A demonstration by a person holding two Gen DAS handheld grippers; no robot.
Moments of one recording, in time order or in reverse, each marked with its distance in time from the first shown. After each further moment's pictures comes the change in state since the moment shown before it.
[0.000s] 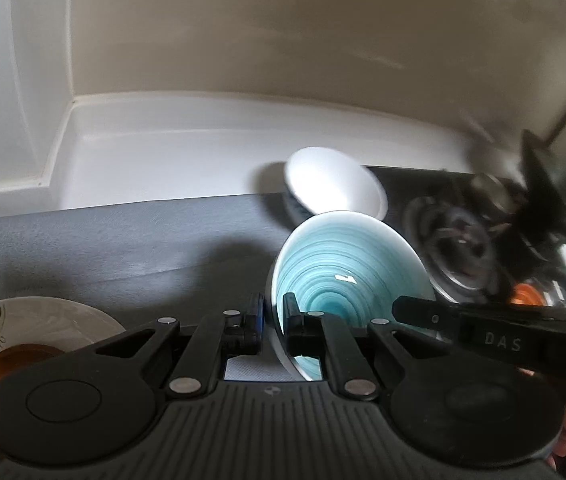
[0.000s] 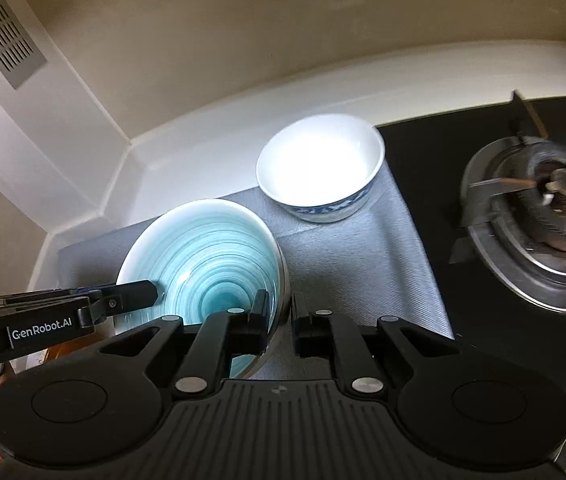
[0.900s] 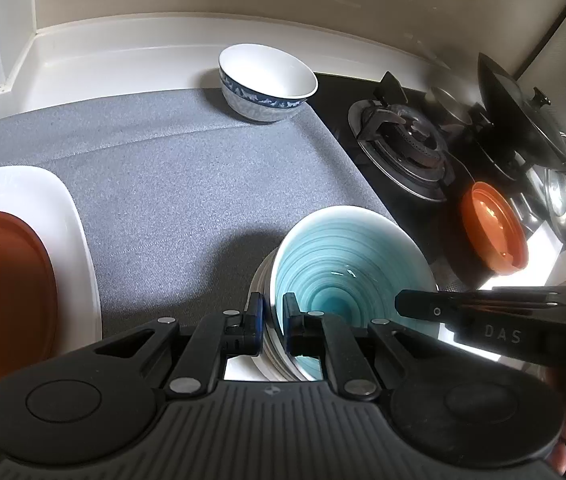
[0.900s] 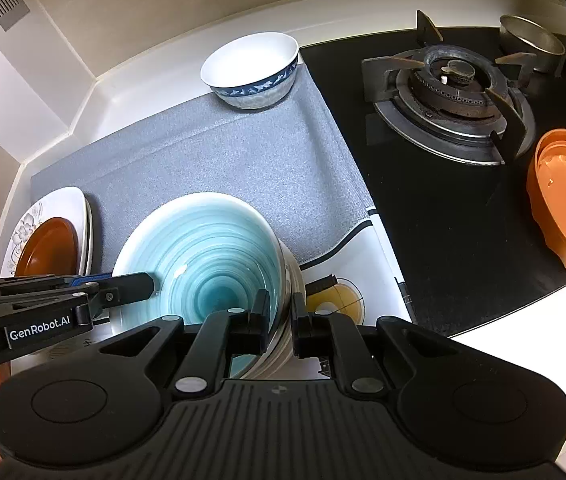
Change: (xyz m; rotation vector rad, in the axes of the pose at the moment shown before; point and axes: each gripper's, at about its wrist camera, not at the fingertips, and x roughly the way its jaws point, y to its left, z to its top) left arm -0.002 -0.039 -0.087 0.055 0.138 -0.069; right arm -0.054 -0.017 -0.091 0.038 0.114 -0.135
